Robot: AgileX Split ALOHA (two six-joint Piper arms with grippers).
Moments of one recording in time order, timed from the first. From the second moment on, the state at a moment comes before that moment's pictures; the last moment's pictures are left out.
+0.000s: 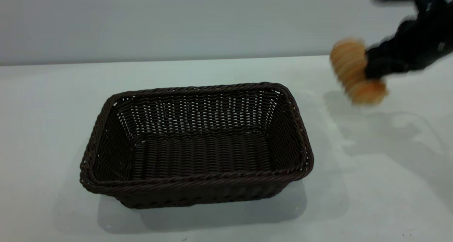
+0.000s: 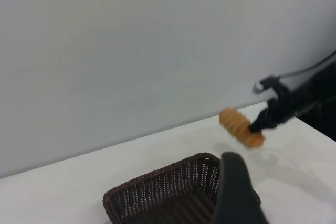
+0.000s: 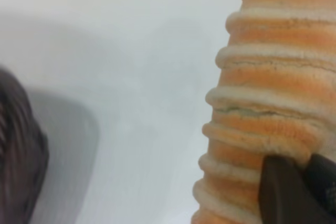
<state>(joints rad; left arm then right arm) -0.15 0.07 -1.15 -0.36 1.16 0.10 0.04 1.93 -1.02 1.45 0.23 -1.58</state>
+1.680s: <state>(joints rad) -0.15 0.07 -1.15 -0.35 1.16 0.11 0.54 2.00 -1.02 1.60 0.41 -1.64</state>
